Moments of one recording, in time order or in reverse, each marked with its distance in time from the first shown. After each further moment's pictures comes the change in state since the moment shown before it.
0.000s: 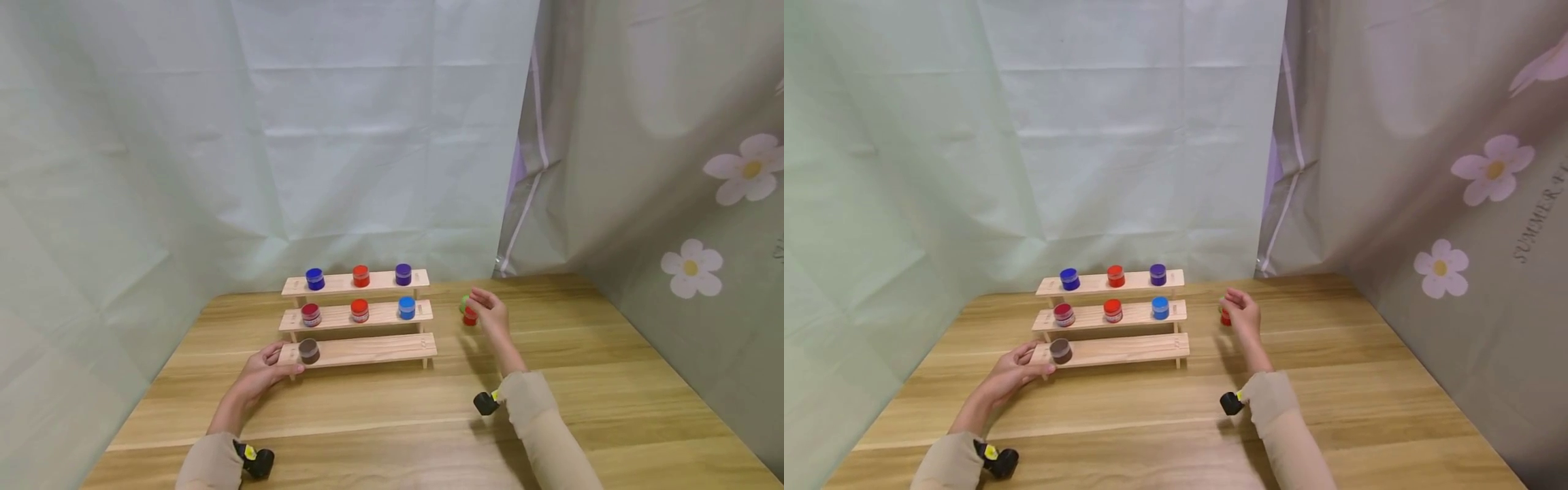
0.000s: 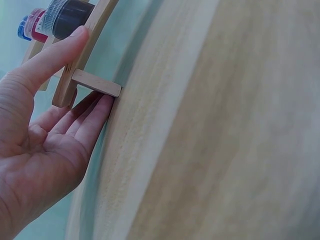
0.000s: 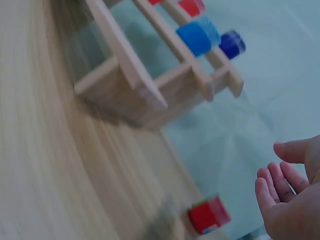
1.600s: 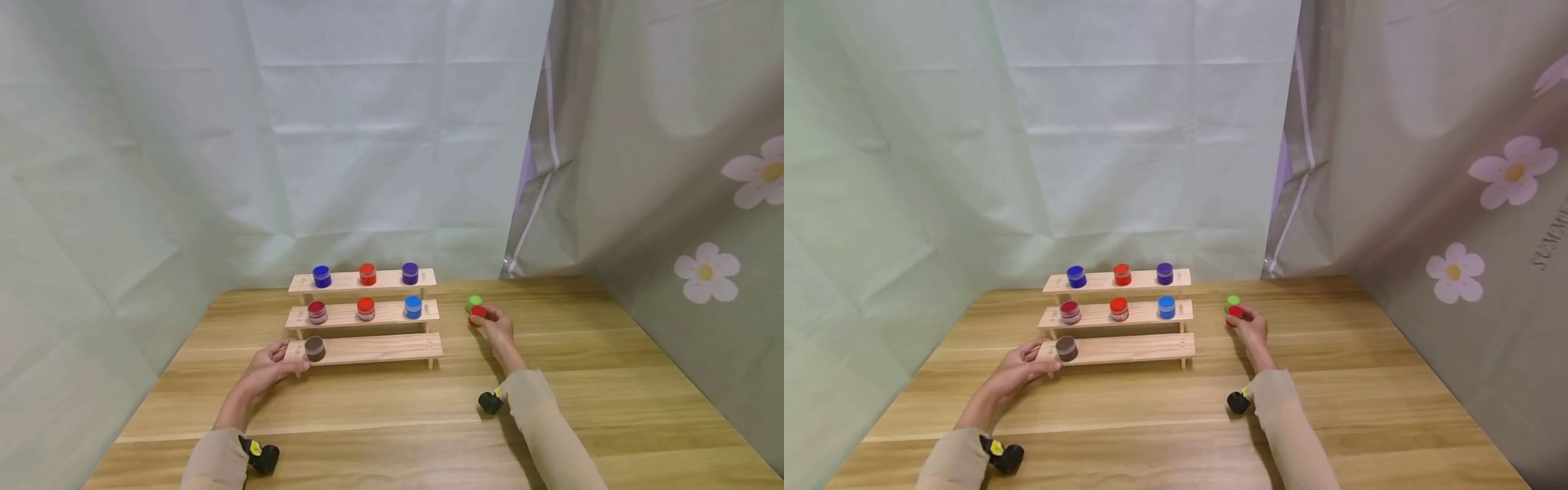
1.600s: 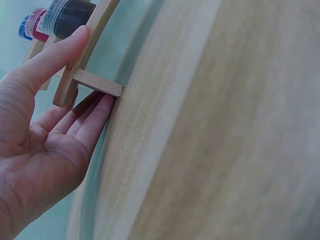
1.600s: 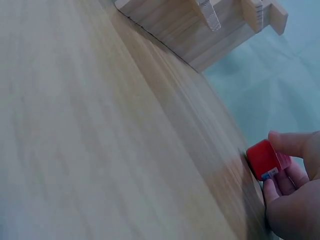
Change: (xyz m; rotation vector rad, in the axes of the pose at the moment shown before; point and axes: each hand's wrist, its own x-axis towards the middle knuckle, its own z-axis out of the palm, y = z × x) left_hand -0.002 -0.001 0.001 -0.063 -0.007 0.016; right_hand 0.020 0.051 -0.002 -0.063 0.001 0.139
